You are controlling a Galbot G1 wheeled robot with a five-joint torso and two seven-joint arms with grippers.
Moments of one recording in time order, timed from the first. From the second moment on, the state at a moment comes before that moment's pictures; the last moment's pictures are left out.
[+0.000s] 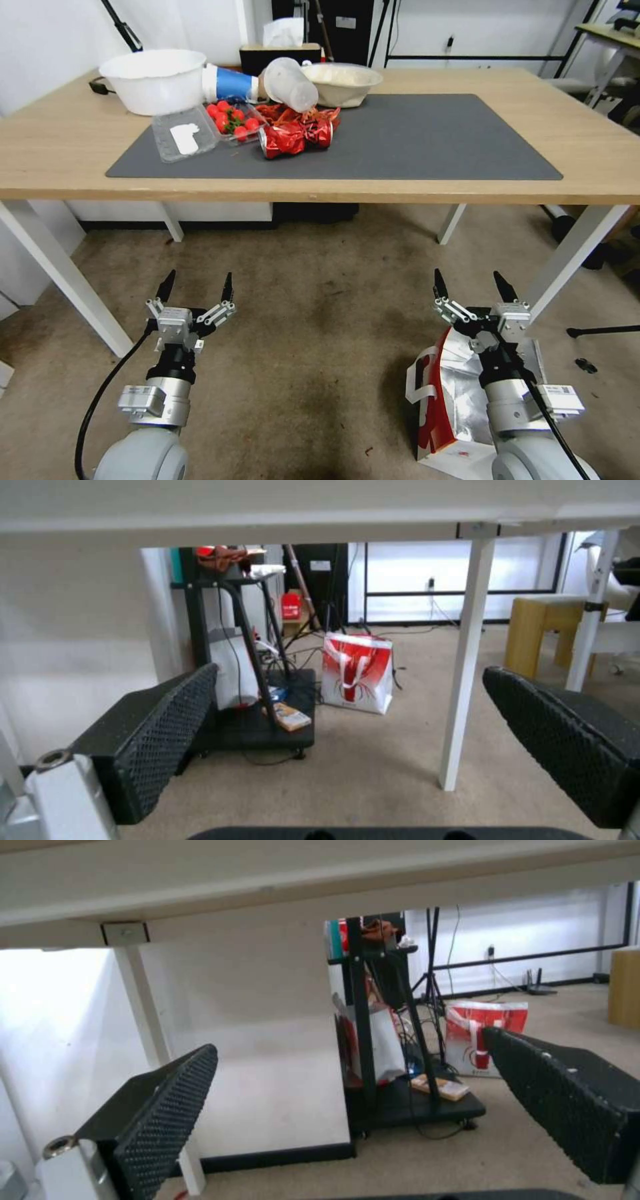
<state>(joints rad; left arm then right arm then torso) 1.69 -1.37 -0.56 -2.20 -0.12 -0.17 -0.06 -1.73 1.43 0.58 2.33 0.16 0.02 0.06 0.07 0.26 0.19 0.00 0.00</state>
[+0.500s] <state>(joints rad) 1.69 -1.38 -0.55 -2.19 -0.12 -0.17 -0.06 -1.74 1.43 0.59 2.33 0.15 0.03 0.06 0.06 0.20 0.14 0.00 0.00</state>
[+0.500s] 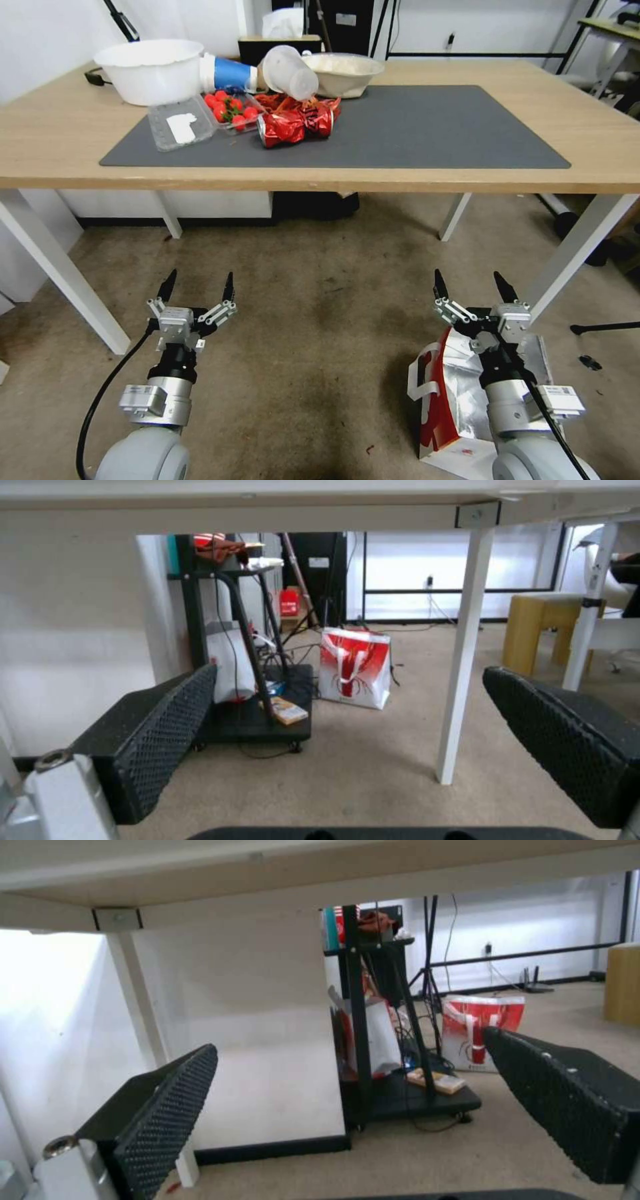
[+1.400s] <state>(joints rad) 1.69 -1.38 -0.54 -2.20 -0.11 -0.16 -0.05 -1.74 1.43 0.59 2.33 0.16 0.04 0.06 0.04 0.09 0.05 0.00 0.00</state>
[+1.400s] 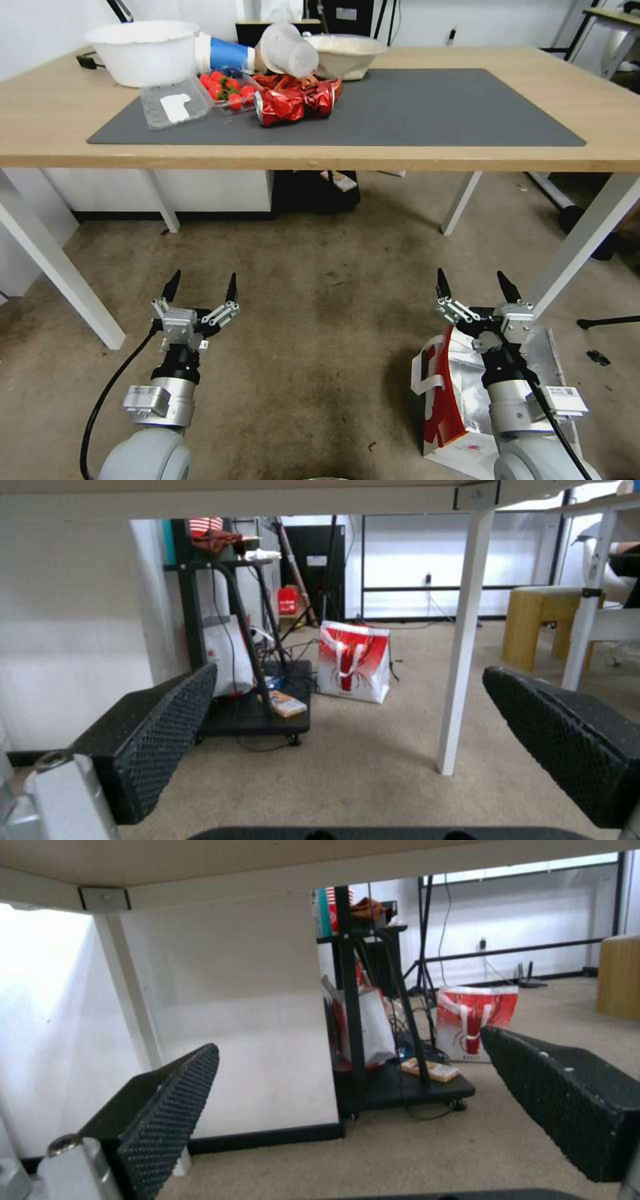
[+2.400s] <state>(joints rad) 1.69 -1.38 -0.56 -2.19 -0.12 -0.22 -0.01 -1.74 1.42 0.60 2.32 0.18 0.04 0.06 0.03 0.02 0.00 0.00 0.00</state>
